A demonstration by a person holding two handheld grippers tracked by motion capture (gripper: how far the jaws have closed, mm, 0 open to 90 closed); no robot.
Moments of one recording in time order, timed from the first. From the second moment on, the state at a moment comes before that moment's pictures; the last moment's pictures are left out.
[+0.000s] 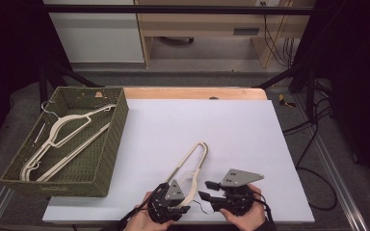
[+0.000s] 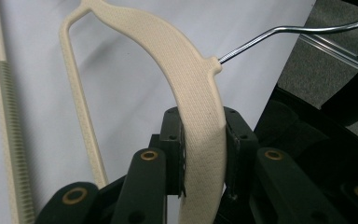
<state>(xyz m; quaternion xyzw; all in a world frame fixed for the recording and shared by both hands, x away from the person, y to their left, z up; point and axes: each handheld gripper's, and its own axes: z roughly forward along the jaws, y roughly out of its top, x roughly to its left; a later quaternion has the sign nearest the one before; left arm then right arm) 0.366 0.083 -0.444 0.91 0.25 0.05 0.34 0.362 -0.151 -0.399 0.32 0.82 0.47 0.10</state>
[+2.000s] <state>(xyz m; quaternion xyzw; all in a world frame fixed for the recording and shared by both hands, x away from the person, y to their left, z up) 0.385 0.203 -0.340 0.80 0.35 0.15 0.46 0.392 -0.241 -0.432 0.43 0.73 0.49 0.20</state>
